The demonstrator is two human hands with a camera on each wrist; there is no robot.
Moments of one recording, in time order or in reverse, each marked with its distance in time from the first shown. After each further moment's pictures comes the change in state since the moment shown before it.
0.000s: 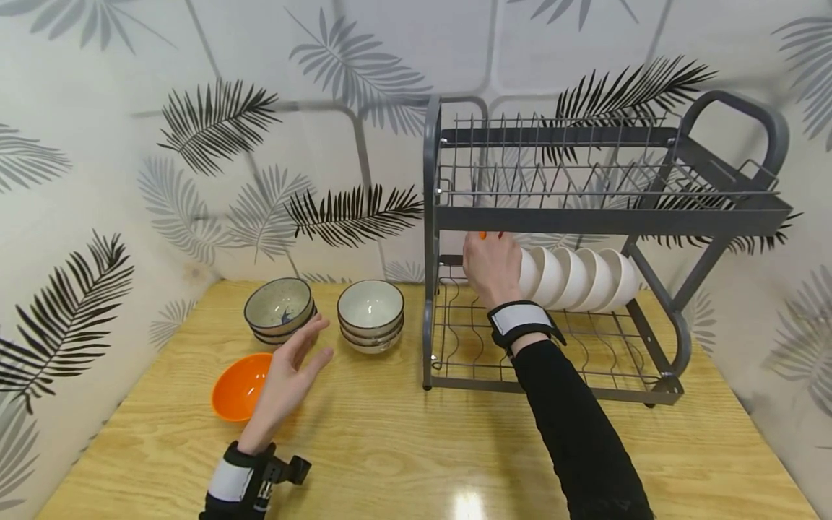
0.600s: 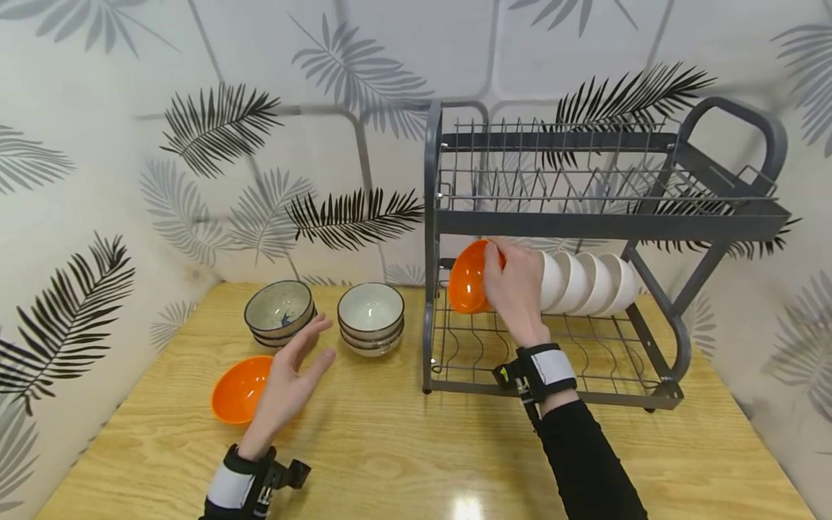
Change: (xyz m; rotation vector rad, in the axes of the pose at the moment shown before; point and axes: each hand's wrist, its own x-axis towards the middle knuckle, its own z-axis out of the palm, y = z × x) left_hand -0.003 0.004 0.004 0.040 0.016 0.075; right_hand -0.033 -0.003 -0.055 0.651 0.018 0.377
